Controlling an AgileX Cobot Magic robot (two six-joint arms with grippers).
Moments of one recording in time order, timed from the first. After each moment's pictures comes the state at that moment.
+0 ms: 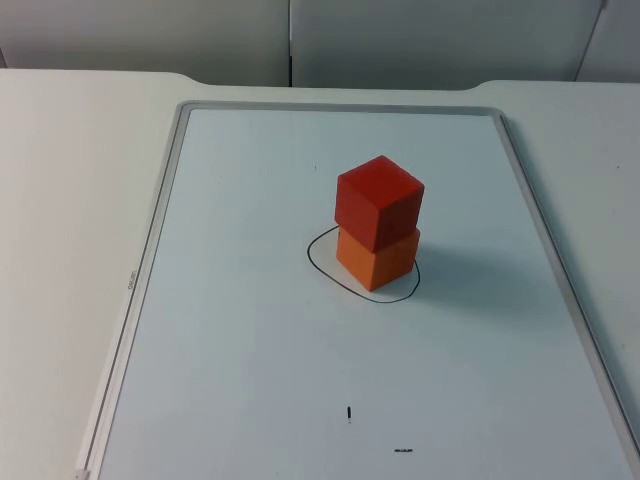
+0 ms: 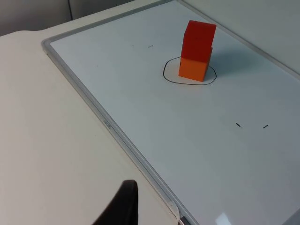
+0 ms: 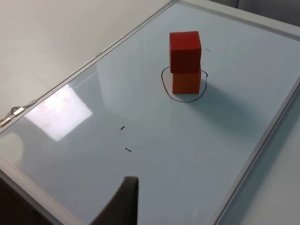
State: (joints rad) right arm 0.71 0.00 -0.52 -0.08 1.09 0.06; left arm -0.59 0.00 -0.52 -0.02 1.08 -0.01
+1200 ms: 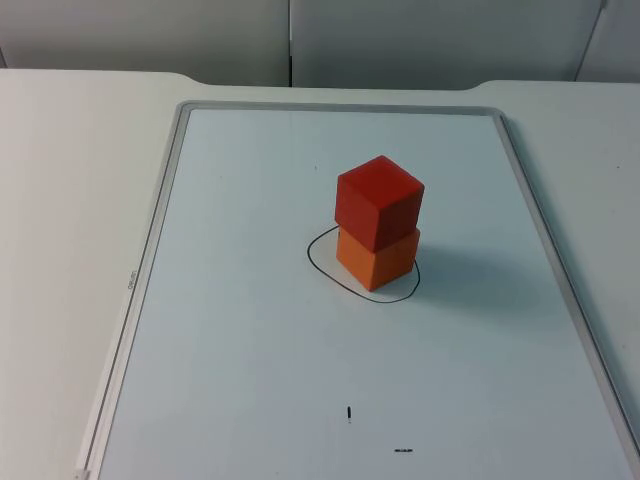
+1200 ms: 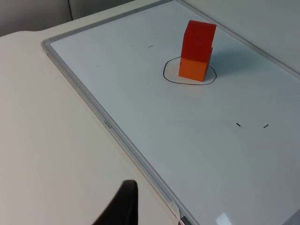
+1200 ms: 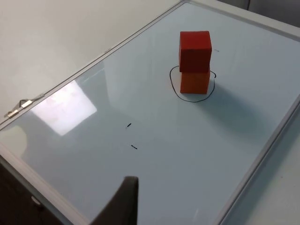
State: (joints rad) right arm 0.71 0.00 -0.52 -0.06 1.09 0.01; left arm -0.59 0.00 -0.52 -0.02 1.08 0.00
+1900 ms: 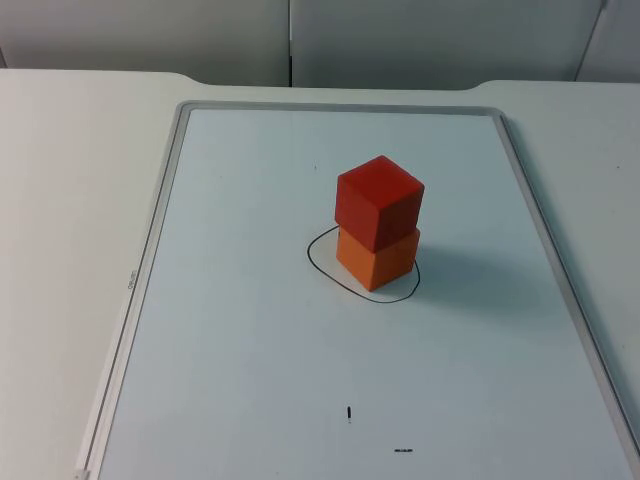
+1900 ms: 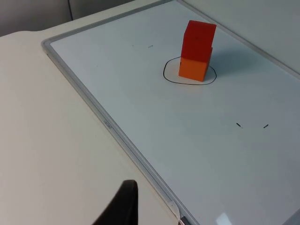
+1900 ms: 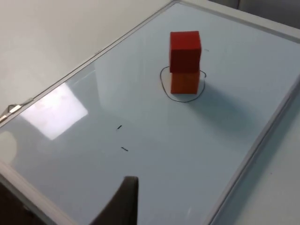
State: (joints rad) right arm 0.65 0.00 -0.52 -0.06 1.09 0.01; left arm -0.59 0.00 -0.52 -0.02 1.08 0.00
